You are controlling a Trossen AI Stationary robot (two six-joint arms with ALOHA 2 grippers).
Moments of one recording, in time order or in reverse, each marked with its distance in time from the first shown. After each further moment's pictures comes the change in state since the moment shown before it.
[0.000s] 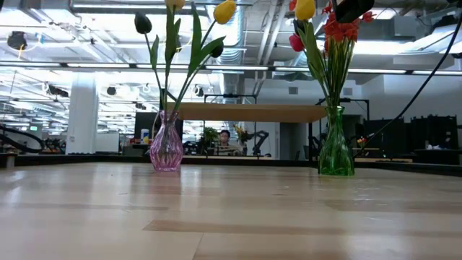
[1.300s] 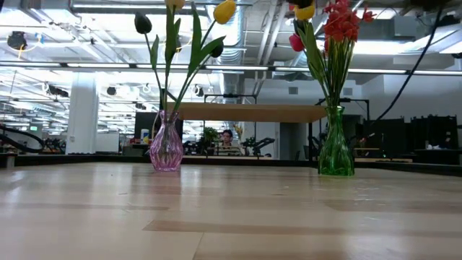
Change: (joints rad) left arm -0.039 -0.075 -0.351 0.272 -0.677 1.183; right arm -0.052 0.347 0.195 0.433 -0.027 0.120
